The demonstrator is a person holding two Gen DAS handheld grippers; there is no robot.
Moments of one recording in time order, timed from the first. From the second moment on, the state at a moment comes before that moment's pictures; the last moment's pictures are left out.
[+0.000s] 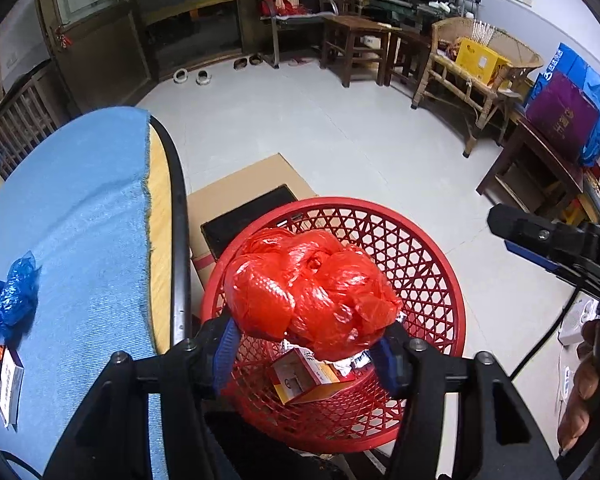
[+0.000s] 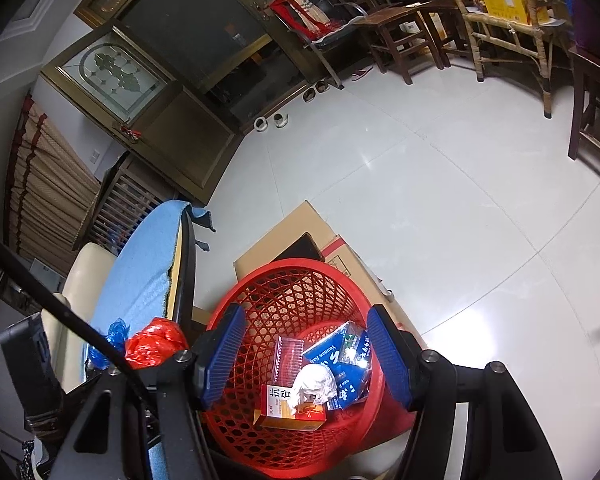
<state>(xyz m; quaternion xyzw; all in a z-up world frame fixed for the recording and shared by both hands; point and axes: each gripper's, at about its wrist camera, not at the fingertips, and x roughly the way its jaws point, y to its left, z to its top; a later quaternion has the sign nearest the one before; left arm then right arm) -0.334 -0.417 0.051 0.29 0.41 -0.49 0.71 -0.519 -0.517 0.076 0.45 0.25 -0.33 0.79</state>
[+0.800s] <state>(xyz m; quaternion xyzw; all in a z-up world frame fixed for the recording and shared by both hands) -0.231 -0.303 0.089 0.14 0.45 -0.41 0.79 -0.470 -0.485 0.085 0.42 0.28 -0.28 0.82</state>
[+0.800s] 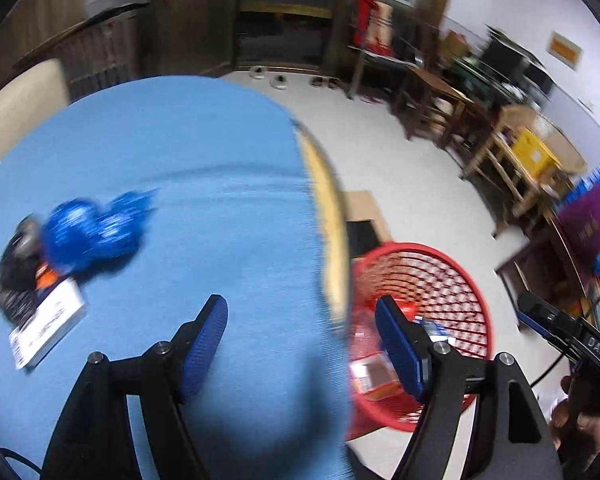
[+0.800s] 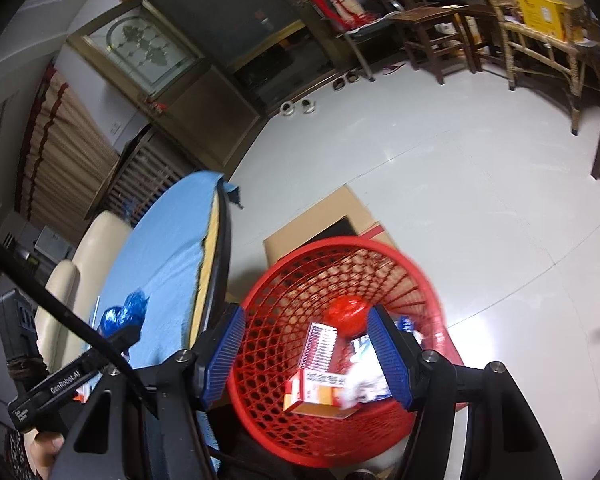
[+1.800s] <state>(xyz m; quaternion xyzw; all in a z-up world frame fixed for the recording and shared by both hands) -0.112 -0.135 0.050 0.09 0.45 -0.43 0.78 -0.364 -0.408 0.095 0.35 0.36 -0.20 0.84</state>
